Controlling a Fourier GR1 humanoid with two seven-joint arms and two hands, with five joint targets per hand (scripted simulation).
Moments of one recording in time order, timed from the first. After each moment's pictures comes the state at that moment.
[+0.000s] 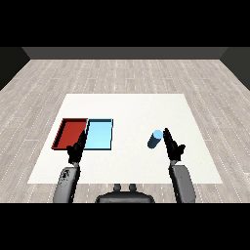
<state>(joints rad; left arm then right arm) 0.03 0.10 -0.01 -1.57 -0.01 0.01 0.03 -0.01 -0.09 0.00 -1.56 -0.02 0.00 -0.01</state>
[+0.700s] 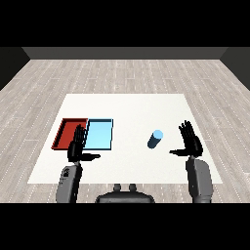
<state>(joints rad) 0.00 0.03 0.03 -1.61 0.08 -0.06 -0.32 -0.10 -0.25 -0.24 -1.43 -0.30 0.33 -0.24</state>
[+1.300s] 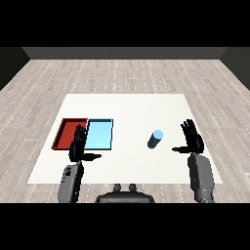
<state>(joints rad) -0.02 0.02 0.04 -1.55 0.11 -0.07 -0.44 -0.20 -0.30 -0.29 -1.23 -0.30 0.41 -0.36</state>
